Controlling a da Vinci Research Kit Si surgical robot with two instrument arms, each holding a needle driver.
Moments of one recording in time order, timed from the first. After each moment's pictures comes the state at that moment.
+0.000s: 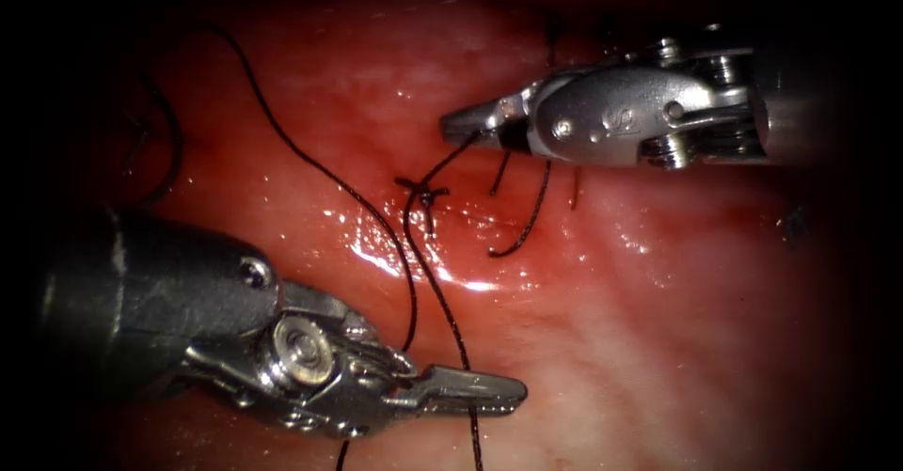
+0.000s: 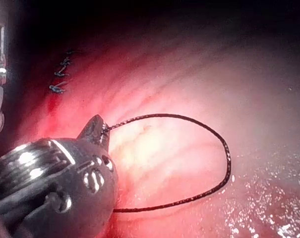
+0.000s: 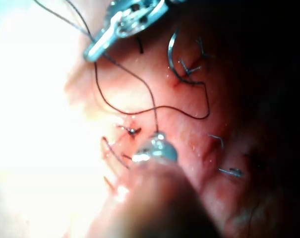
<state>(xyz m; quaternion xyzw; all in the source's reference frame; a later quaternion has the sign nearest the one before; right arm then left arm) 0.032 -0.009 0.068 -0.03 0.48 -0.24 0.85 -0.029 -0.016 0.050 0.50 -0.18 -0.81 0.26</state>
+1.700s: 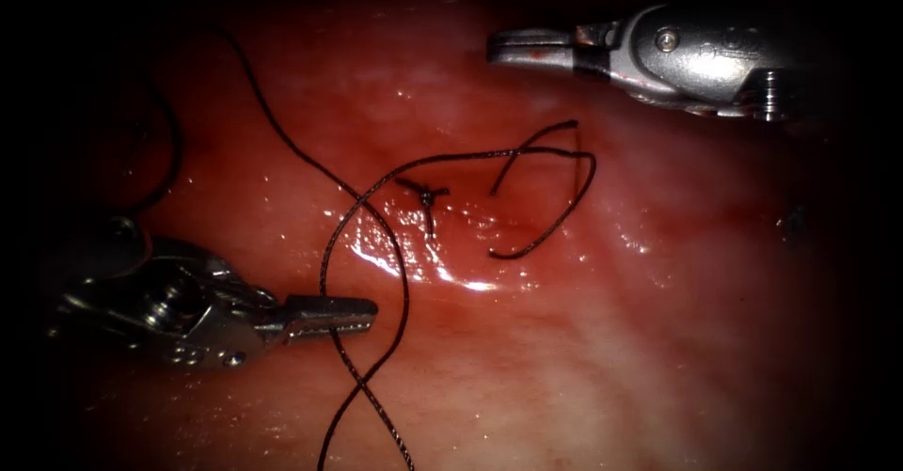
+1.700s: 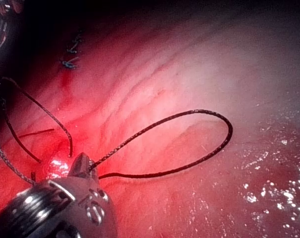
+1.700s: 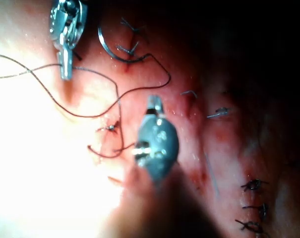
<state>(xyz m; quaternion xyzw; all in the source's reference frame) 0.030 -0.005 0.067 0.06 0.59 -0.03 0.80 -0.023 -0.015 0.054 0.41 -0.20 -0.86 0.21</state>
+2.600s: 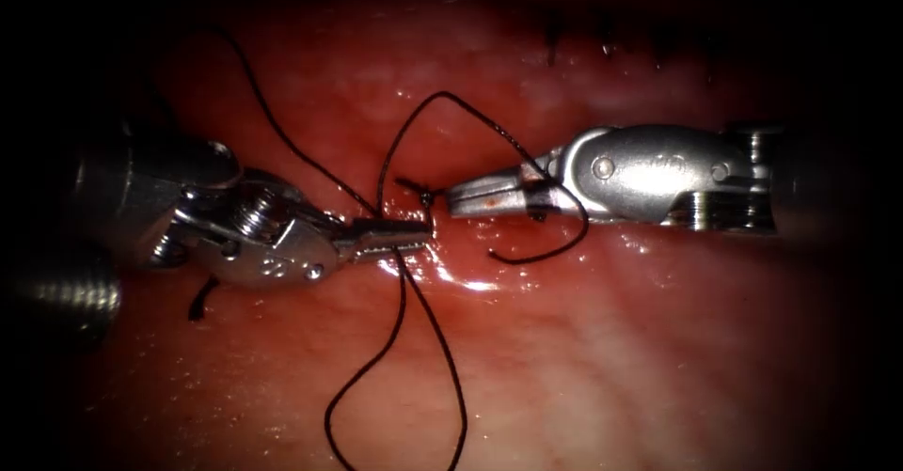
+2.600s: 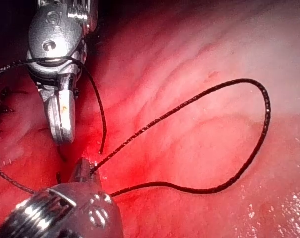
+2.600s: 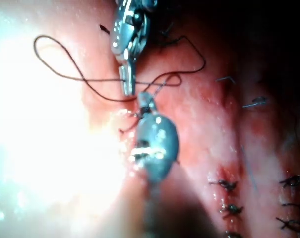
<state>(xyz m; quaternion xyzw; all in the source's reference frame) 0.031 -0.012 0.070 0.13 0.61 -0.03 0.78 -0.027 -0.012 0.061 0.41 -0.18 -0.88 0.16</state>
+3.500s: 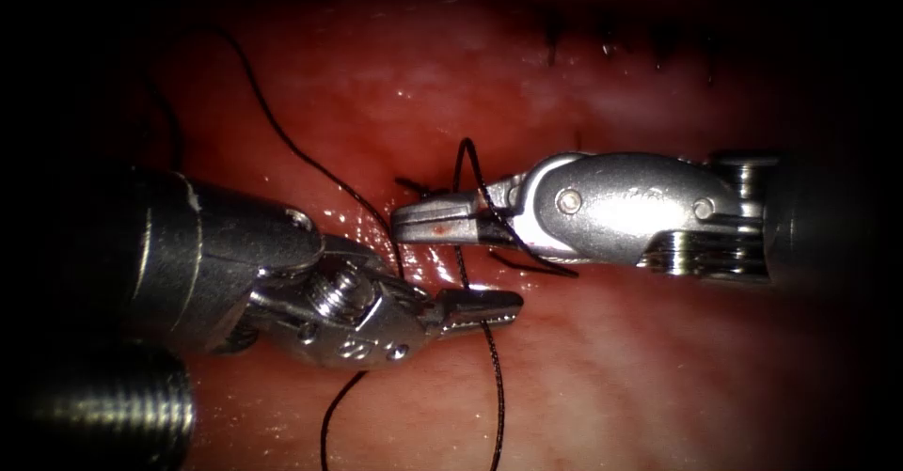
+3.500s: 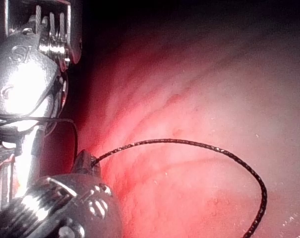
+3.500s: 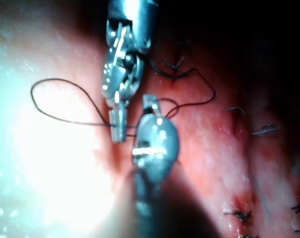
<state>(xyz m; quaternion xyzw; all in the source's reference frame) 0.034 -0.014 0.064 0.10 0.63 0.05 0.77 -0.033 -0.014 0.056 0.43 -0.18 -0.87 0.18</state>
